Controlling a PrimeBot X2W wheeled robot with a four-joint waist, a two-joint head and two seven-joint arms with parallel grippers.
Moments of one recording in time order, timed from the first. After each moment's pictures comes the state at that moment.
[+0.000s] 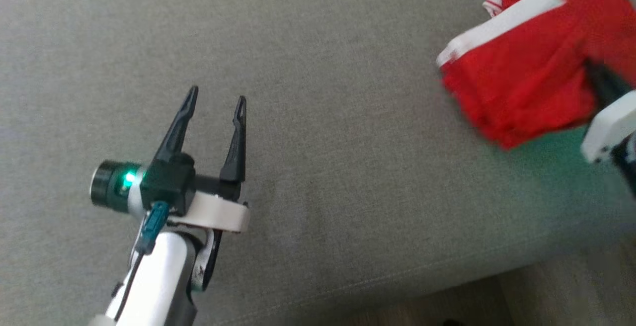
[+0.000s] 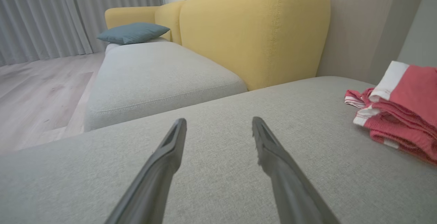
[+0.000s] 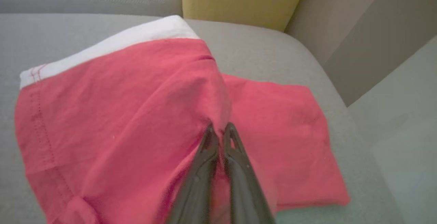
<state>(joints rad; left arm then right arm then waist) -0.23 0.15 -0.38 0.04 -0.08 0.18 -0.24 -0.48 -0.47 0.15 0.42 0.34 0.13 0.24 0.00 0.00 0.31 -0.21</state>
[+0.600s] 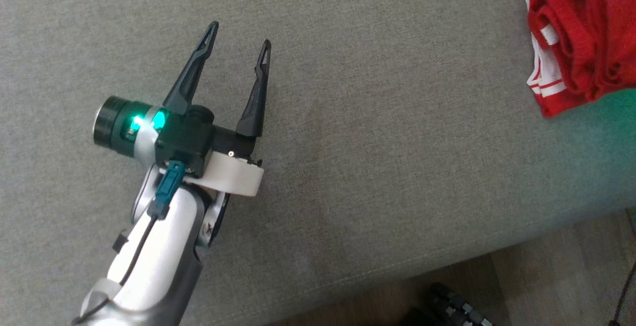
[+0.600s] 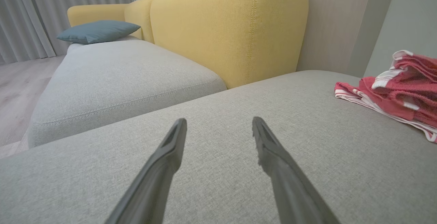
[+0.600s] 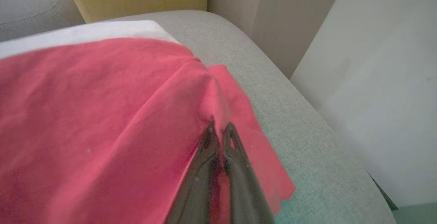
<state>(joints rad) -0.42 0.16 -0.44 0.04 -0.03 0.14 -0.22 -0.69 -0.45 -0.11 0.71 0.39 0.13 0.13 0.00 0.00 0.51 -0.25</state>
